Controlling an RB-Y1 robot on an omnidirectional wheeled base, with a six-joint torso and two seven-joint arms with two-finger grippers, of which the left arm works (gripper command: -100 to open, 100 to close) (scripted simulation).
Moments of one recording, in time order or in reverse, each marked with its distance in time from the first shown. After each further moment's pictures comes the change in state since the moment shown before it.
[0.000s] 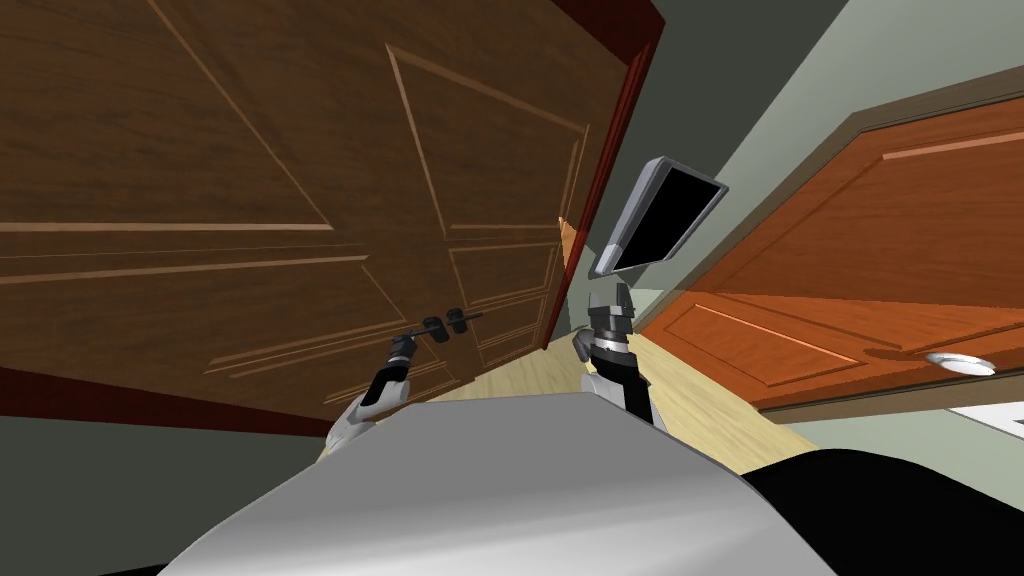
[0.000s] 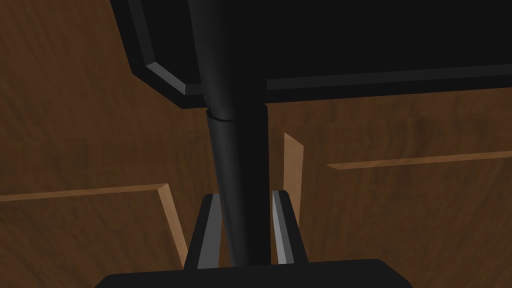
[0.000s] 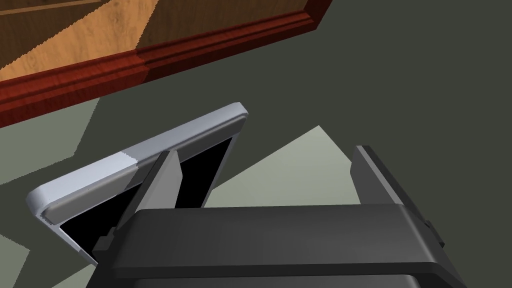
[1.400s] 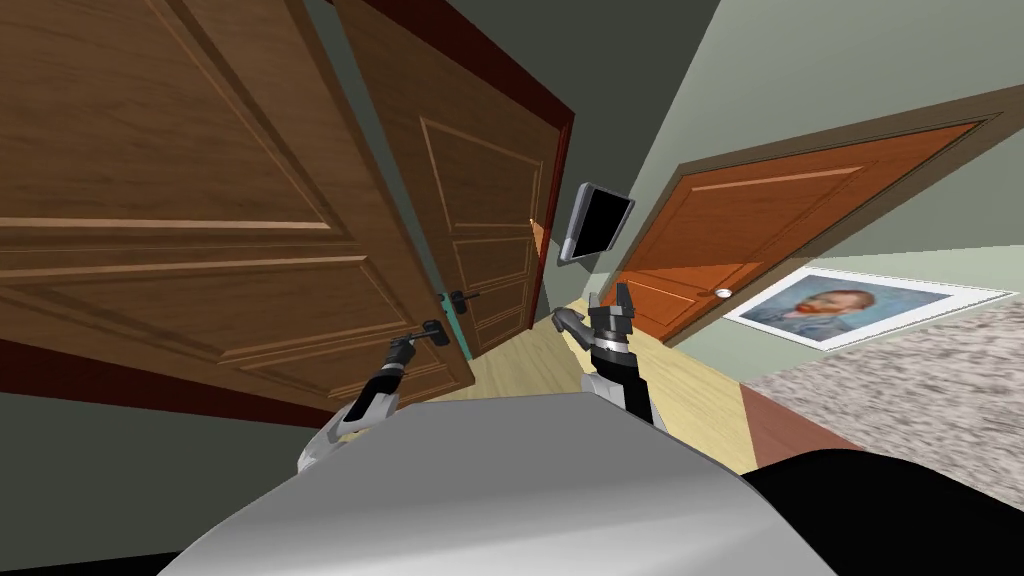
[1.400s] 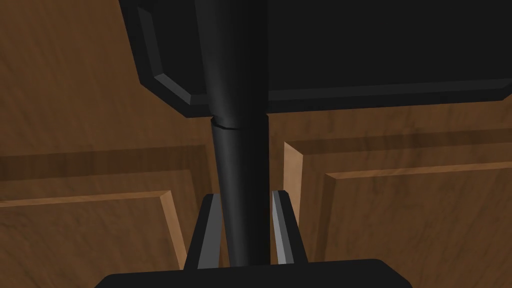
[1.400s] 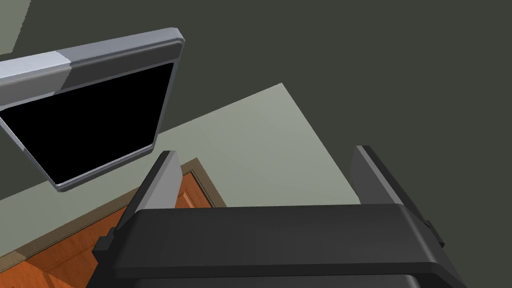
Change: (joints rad) arm 0.106 0.109 -0.111 -0.061 0.016 -0.069 0.106
